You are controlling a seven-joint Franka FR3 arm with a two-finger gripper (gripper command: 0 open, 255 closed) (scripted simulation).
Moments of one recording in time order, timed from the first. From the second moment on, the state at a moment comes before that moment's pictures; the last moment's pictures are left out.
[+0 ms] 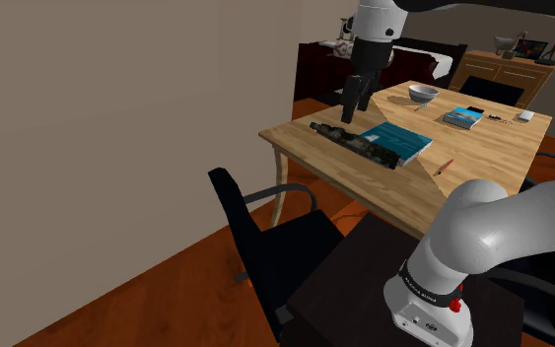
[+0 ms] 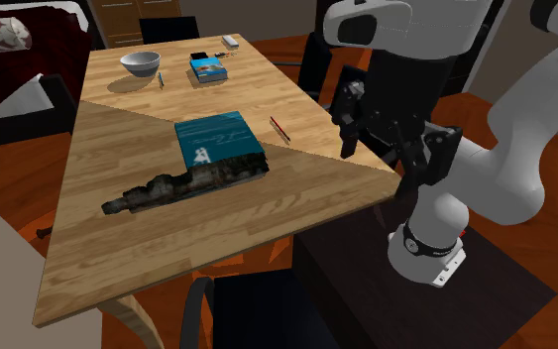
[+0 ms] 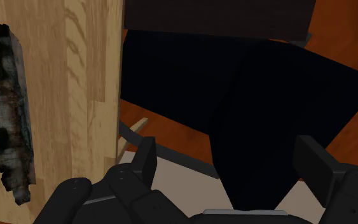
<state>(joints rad) -0.01 -0.79 0.03 -2.28 0.01 1.51 -0.10</state>
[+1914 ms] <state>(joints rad) -0.11 0.00 -0.56 -1.92 0.18 1.76 -0.78</state>
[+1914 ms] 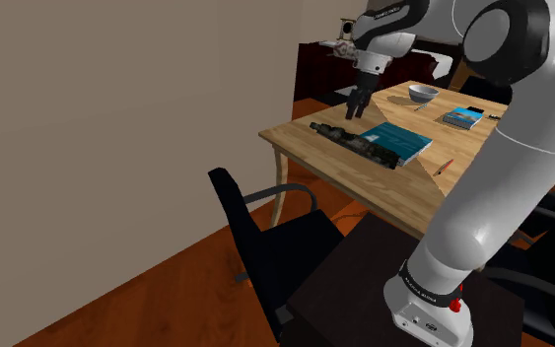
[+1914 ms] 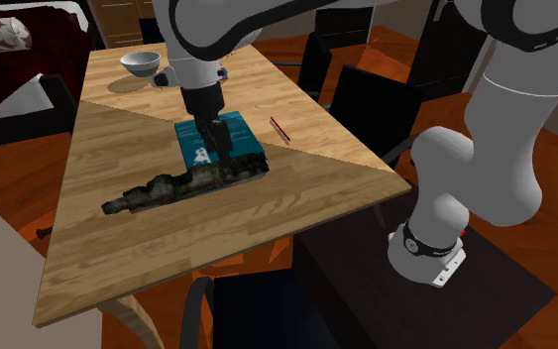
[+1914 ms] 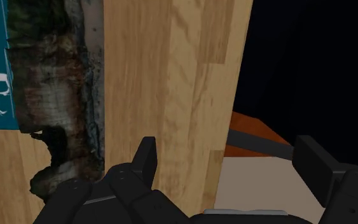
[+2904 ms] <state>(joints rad) -0.48 0.73 -0.53 -1.19 0.55 1.53 -1.04</state>
